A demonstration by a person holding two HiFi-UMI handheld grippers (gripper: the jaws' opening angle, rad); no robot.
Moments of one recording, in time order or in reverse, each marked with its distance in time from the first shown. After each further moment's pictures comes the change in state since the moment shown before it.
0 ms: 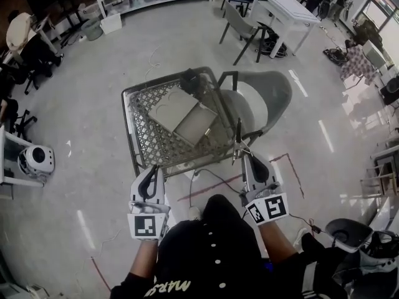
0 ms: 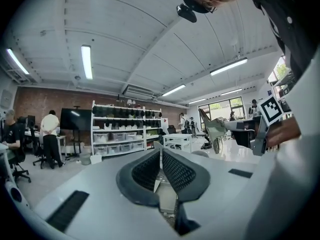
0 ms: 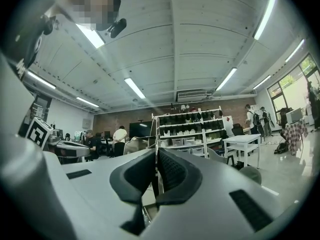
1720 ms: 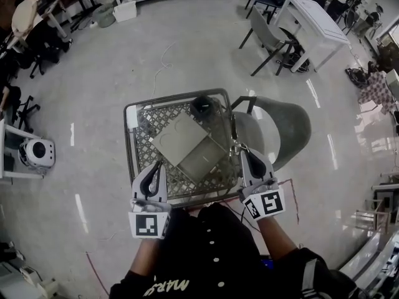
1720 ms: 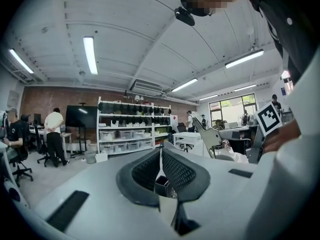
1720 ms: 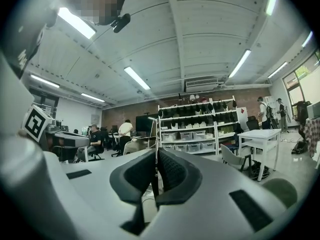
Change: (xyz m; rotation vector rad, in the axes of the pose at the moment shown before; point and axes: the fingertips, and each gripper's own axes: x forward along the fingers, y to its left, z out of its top) left arm 0.216 0.077 0.009 -0.029 0.039 0.106; right arm 0.242 -0.103 -0.040 -0.002 0.087 0.133
